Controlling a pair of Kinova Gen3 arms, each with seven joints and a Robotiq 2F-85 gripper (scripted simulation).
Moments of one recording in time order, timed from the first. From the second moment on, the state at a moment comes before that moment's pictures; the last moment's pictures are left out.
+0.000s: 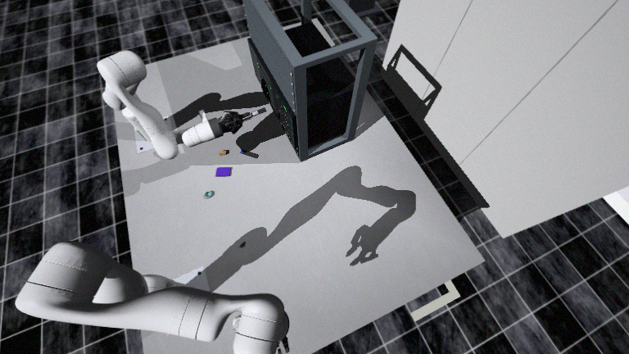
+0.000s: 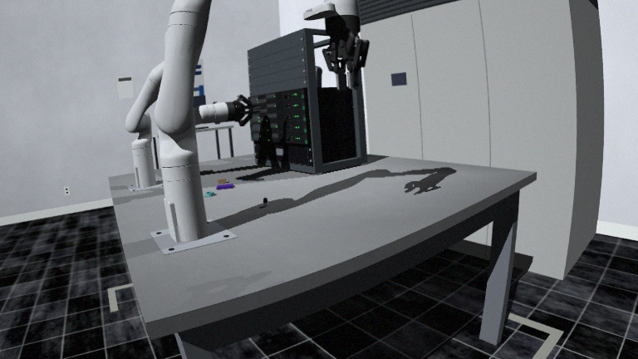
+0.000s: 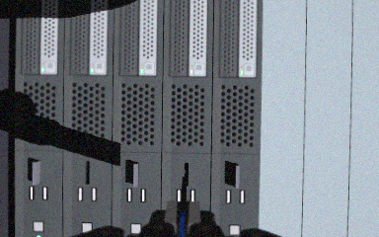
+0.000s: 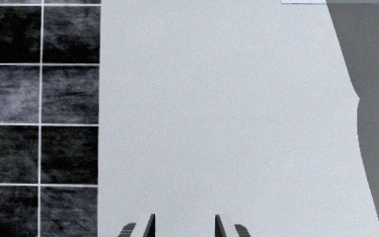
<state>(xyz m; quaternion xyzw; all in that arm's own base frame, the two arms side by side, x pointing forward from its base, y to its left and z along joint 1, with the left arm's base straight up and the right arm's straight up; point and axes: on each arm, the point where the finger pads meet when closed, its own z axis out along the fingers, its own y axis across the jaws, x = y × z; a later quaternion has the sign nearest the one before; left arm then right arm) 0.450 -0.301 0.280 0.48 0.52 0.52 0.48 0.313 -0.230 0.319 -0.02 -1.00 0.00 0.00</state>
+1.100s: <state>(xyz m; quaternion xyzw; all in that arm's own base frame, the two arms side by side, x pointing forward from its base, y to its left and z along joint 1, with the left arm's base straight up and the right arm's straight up) 0.469 -0.300 0.280 0.48 0.52 0.52 0.48 0.313 -0.230 0.319 -0.02 -1.00 0.00 0.00</state>
